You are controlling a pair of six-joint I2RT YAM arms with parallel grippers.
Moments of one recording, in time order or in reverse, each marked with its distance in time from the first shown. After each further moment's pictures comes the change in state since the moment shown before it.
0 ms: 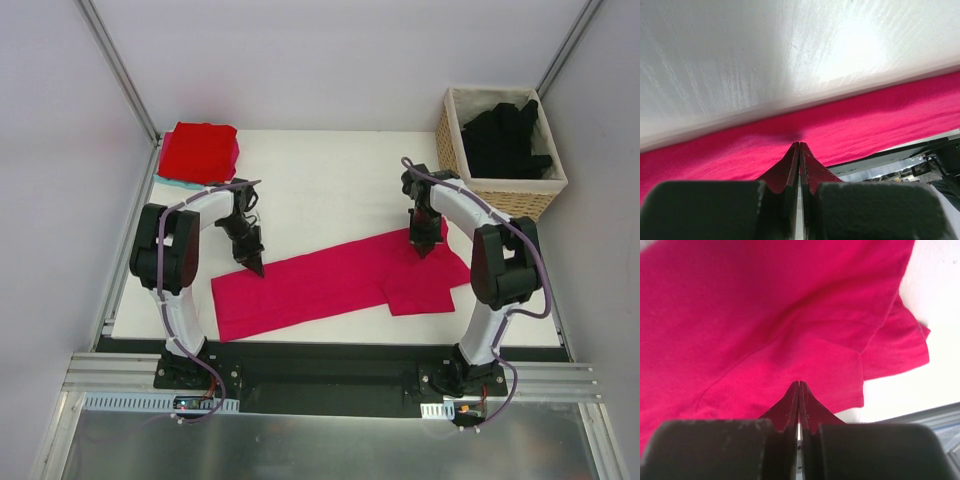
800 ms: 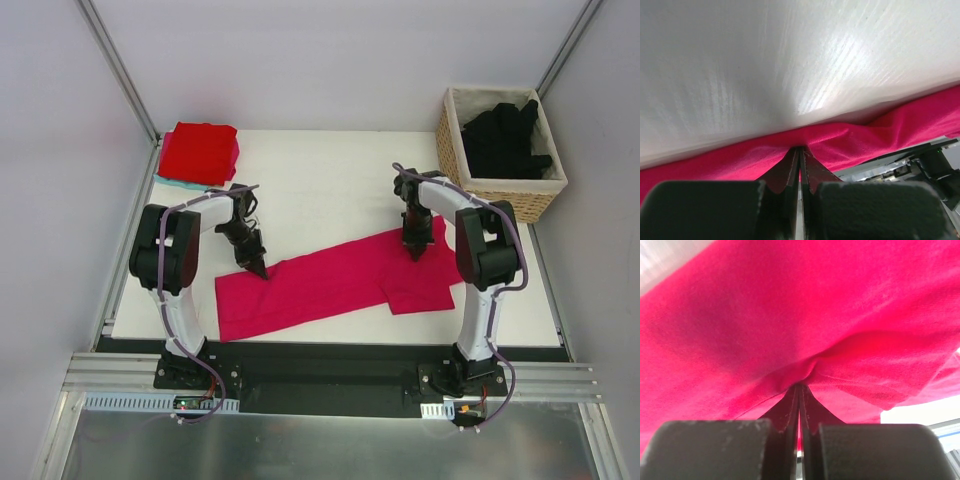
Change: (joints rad) left arm 0.001 0.006 -0.068 0.103 0.007 -0.071; right arm -0.002 0.177 0.054 0.050 -0.029 0.008
